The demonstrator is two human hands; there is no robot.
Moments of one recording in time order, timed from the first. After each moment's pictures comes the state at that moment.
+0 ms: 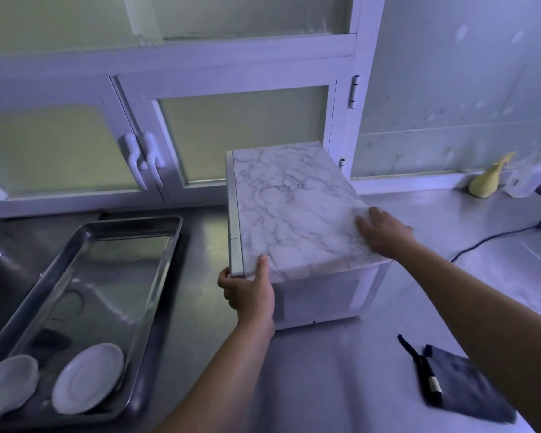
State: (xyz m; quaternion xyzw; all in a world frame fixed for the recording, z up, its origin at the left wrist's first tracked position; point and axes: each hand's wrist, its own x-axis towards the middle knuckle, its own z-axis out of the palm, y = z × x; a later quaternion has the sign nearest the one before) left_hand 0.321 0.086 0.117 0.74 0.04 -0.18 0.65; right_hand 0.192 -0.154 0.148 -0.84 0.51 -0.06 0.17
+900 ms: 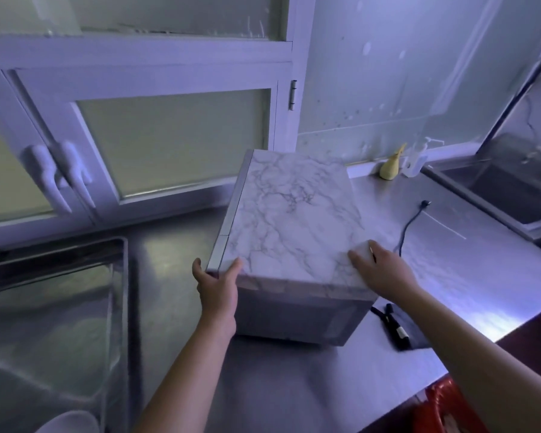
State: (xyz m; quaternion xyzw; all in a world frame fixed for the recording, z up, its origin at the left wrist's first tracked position) left_hand 0.422 0.119 0.102 0.66 -0.12 -0.34 0.66; right_hand 0.147 -0.011 0.145 -0.75 0.63 -0.12 0.18
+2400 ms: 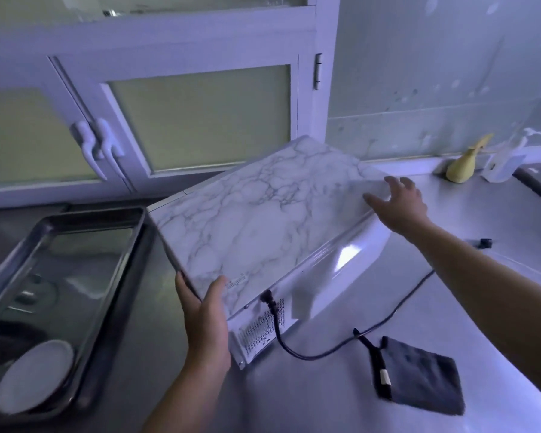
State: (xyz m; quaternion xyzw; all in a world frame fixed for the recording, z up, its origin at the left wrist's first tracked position) left_hand 0.264 0.105 0.114 0.64 -0.06 -0.18 0.74; right_hand 0.105 -0.221 0.163 -0.79 0.56 -0.17 0.20
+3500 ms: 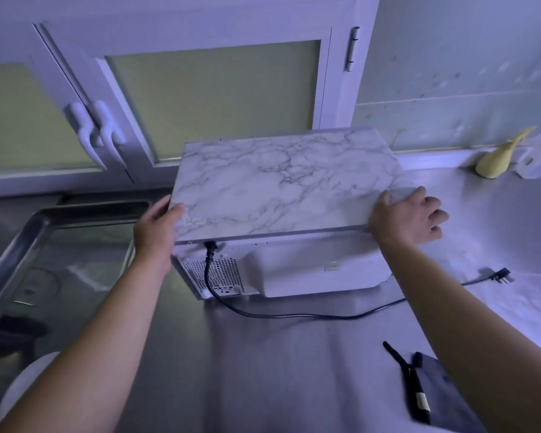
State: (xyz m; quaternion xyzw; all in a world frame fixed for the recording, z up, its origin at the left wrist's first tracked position) left_hand 0.505 0.058 0.123 0.70 -0.11 -0.15 0.69; right_hand 0.220 -0.206 0.124 -0.60 0.74 -0.28 0.14
